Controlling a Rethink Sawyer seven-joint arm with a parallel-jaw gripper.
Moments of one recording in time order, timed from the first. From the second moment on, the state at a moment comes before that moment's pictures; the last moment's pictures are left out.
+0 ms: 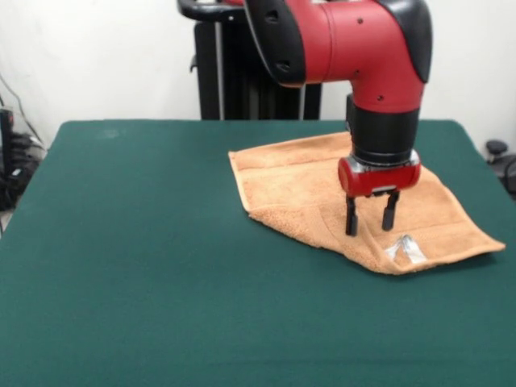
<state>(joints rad) -0.08 -0.44 0.12 1.65 -0.35 0.23 1.79</state>
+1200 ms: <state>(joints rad) -0.08 -0.44 0.12 1.65 -0.35 0.23 1.79</state>
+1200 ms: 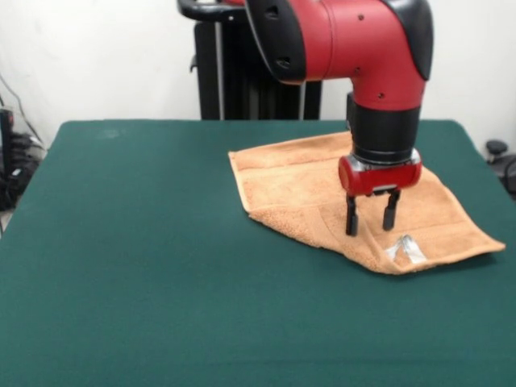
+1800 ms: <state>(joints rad) -0.08 -0.45 0.12 1.65 -0.35 0.23 1.79</state>
